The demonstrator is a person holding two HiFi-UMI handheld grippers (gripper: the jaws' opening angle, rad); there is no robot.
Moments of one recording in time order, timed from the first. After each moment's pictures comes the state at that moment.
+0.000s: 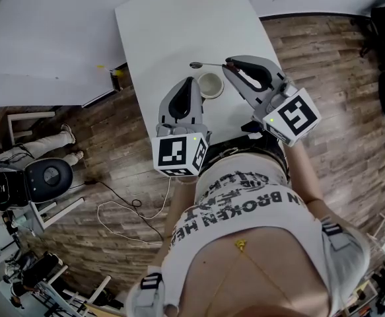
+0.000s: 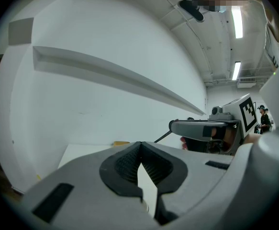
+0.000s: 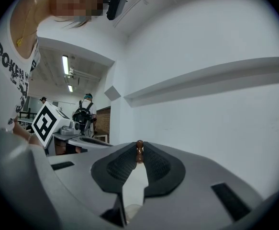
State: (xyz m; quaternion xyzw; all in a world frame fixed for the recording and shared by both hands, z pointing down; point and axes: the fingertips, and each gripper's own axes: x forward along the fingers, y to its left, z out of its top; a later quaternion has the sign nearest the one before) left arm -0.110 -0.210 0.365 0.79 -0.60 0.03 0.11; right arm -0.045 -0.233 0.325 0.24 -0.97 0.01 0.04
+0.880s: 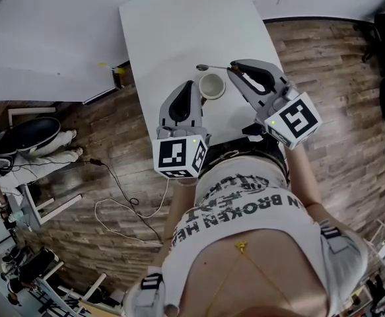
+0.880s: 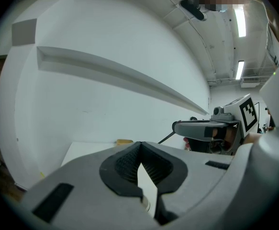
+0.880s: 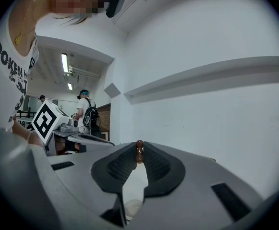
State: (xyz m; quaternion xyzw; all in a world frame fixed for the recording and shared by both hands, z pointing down) left arm -0.119 -0.204 0.369 0.78 -0.61 0.03 0.12; right arm -0.043 -0.233 0.333 0.23 -0.97 0.01 0.06
